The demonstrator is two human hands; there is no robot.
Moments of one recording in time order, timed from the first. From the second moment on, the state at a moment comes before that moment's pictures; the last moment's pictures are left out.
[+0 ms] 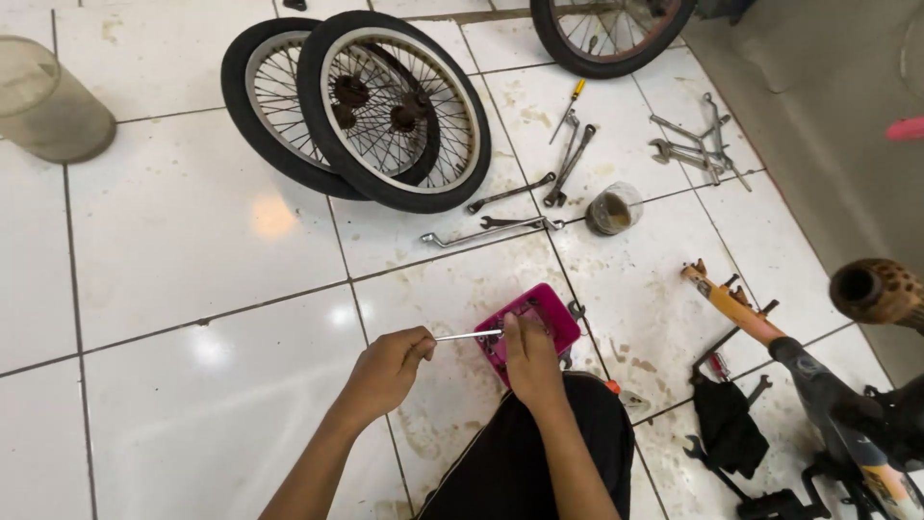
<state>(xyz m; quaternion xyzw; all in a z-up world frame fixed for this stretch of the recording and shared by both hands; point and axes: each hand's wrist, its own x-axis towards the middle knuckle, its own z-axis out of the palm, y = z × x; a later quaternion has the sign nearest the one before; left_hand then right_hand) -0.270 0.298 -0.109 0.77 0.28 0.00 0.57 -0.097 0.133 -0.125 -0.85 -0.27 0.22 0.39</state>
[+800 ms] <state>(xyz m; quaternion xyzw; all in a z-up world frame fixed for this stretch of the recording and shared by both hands) -0.293 0.307 -0.150 0.65 0.35 0.10 0.66 -0.110 0.149 -0.127 -0.85 -0.34 0.24 0.32</state>
